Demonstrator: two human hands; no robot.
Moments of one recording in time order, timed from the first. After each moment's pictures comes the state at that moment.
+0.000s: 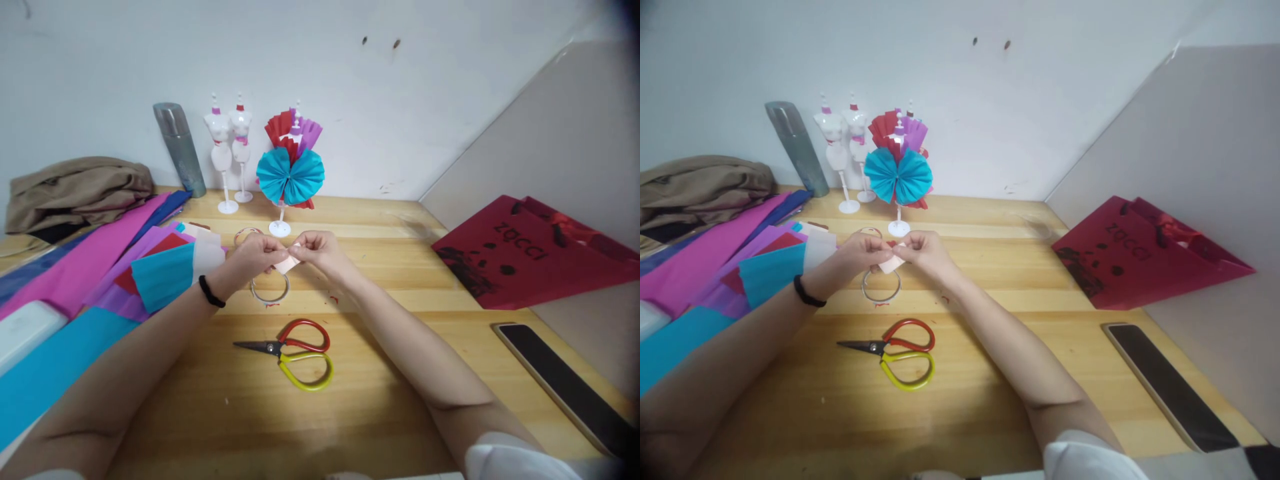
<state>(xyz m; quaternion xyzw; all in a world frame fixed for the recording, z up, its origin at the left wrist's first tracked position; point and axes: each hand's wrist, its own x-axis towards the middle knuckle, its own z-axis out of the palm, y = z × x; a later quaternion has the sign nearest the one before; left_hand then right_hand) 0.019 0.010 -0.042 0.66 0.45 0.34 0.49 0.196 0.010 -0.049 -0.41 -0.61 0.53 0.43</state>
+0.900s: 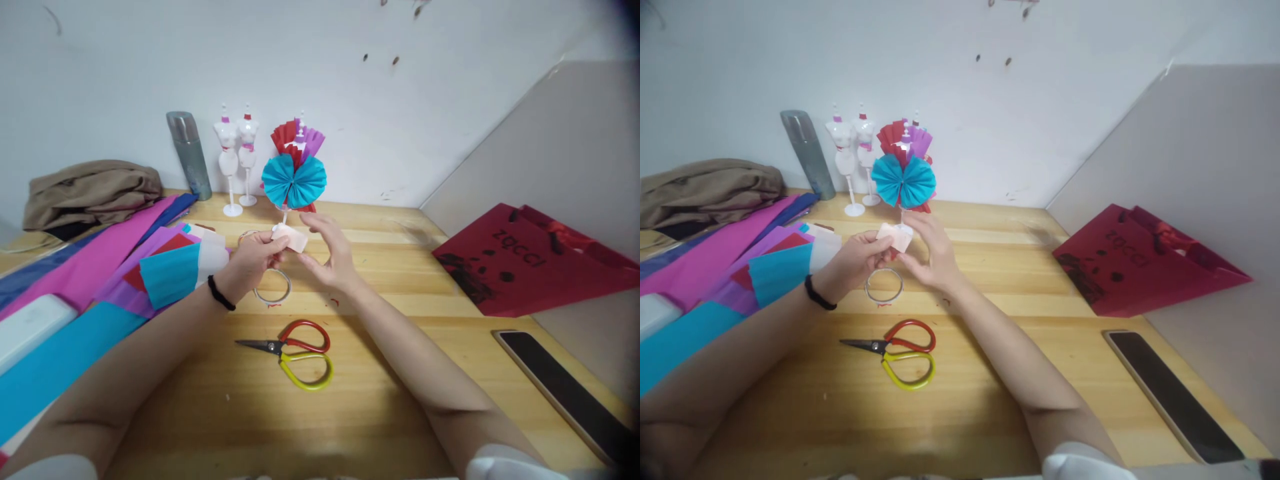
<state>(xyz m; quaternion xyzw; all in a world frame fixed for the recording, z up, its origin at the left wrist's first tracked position) 0.028 -0.001 -0.042 0.46 0.35 0.49 0.66 0.209 0.010 -0.054 -0.28 -0.80 0.12 0.52</state>
